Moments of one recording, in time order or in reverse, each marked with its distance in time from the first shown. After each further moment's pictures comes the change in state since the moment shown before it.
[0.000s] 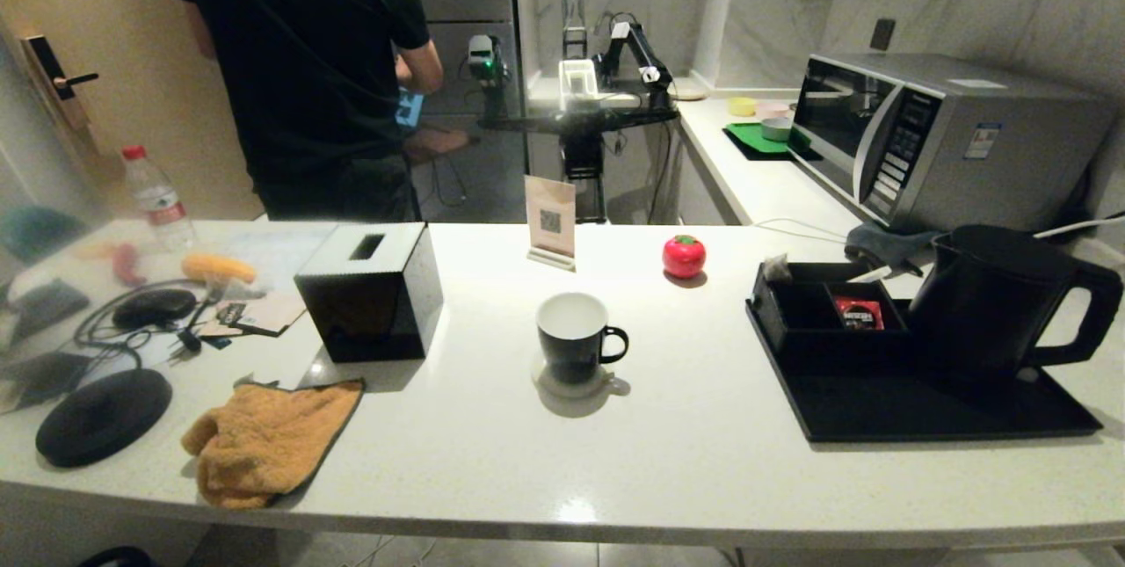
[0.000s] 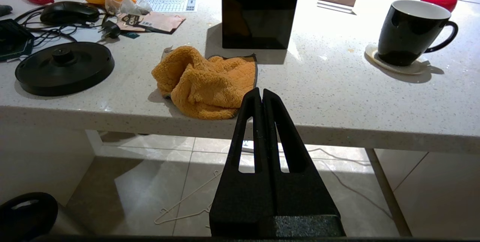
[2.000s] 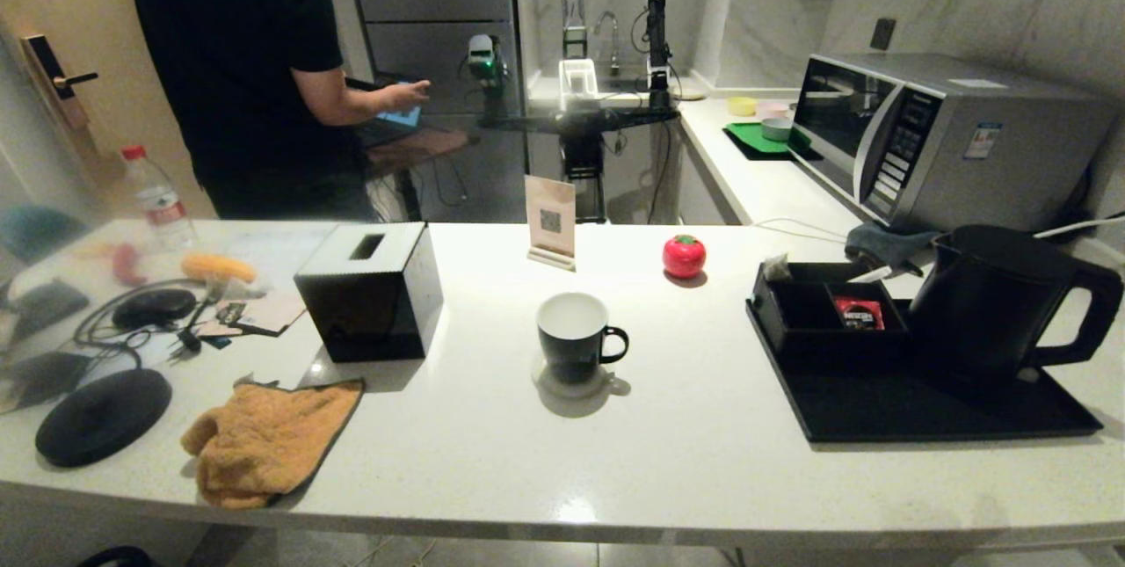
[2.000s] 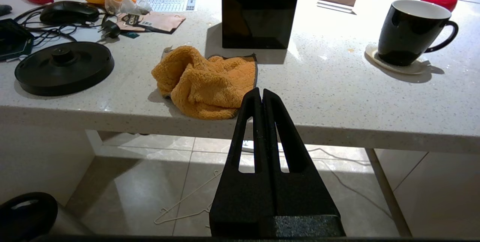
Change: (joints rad) left arm 0.000 0.000 0.000 0.000 0.000 0.000; right arm -0.775 0.587 -0.149 -0.386 0.268 -0.129
